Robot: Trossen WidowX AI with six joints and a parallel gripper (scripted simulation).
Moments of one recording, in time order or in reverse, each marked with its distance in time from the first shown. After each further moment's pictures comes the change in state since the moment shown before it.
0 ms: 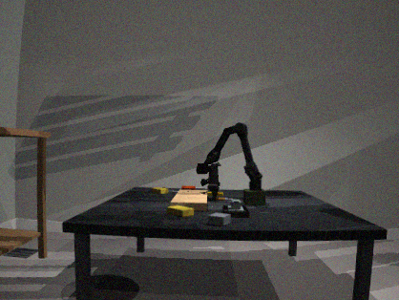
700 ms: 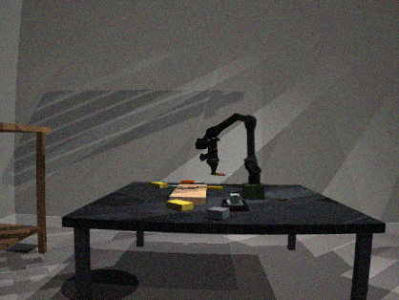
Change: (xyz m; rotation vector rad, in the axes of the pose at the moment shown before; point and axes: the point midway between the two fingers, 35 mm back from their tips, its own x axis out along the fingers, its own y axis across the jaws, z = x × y) arm -0.116 0.000 -0.005 0.001 -0.007 -0.002
